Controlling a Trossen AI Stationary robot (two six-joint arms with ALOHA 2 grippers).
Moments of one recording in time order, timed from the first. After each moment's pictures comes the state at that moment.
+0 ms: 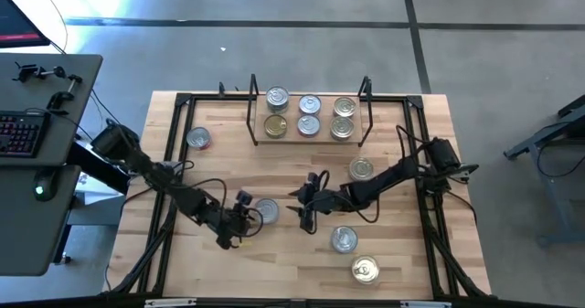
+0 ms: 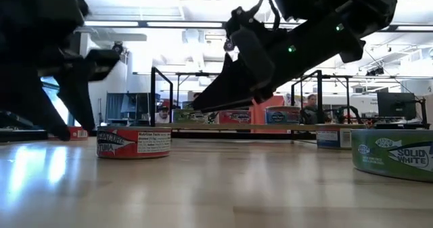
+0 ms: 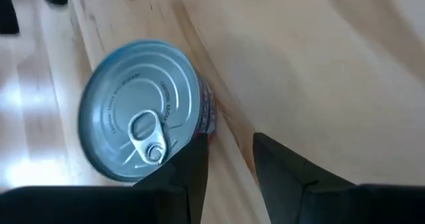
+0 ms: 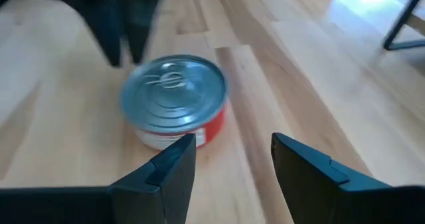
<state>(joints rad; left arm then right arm) -0.59 1.51 0.61 -0.09 -0.35 0.06 0.26 1.93 0.90 0.52 0.35 0.22</state>
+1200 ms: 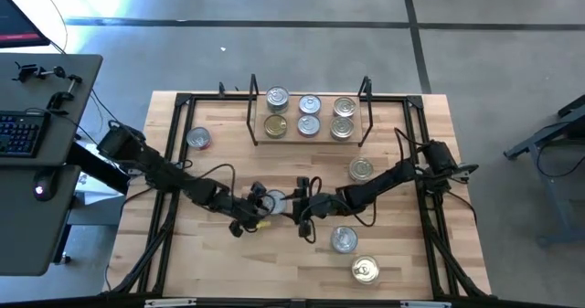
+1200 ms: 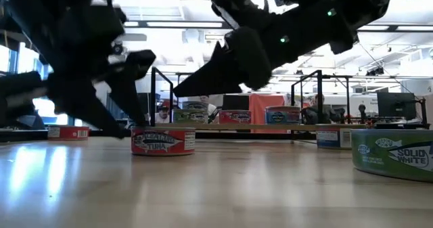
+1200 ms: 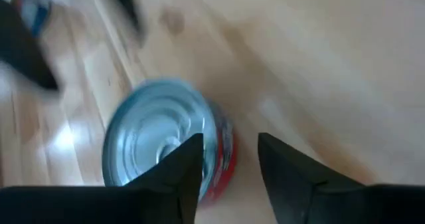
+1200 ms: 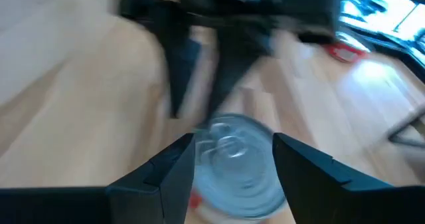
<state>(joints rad) -0.41 1.56 0.61 0.09 -0.27 0.41 0.29 1.96 0.99 0.53 0.33 -0.14</state>
